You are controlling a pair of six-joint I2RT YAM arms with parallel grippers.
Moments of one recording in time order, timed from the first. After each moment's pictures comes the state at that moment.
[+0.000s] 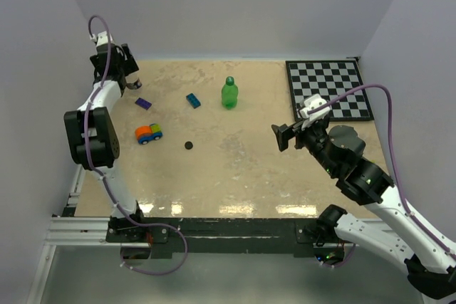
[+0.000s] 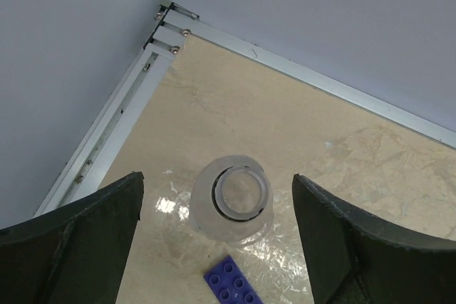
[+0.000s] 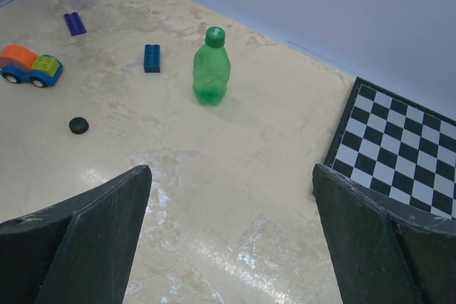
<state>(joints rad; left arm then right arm) 0.17 1.95 1.51 0.05 -0.19 -0.20 0.76 0.70 0.92 -0.34 0.29 -0.08</state>
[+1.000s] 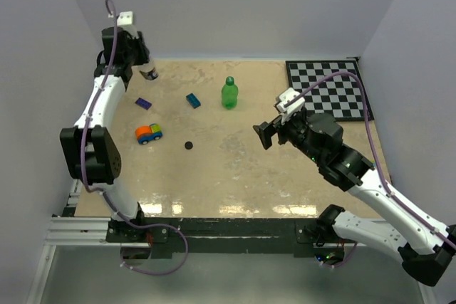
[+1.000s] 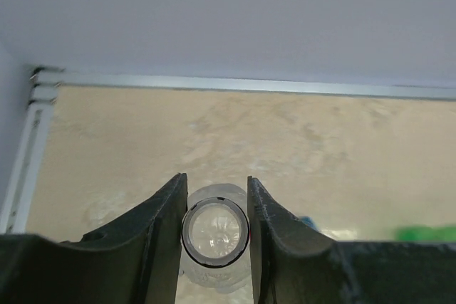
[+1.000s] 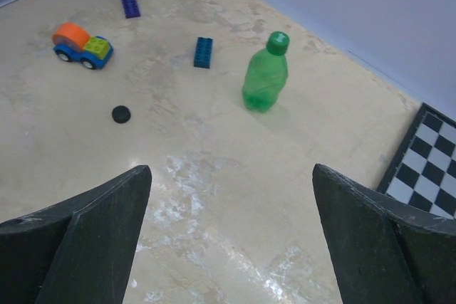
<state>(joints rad) 0.08 1.82 1.61 -0.16 0.04 -0.11 0.76 0.86 0.94 -0.26 0.15 -0.09</state>
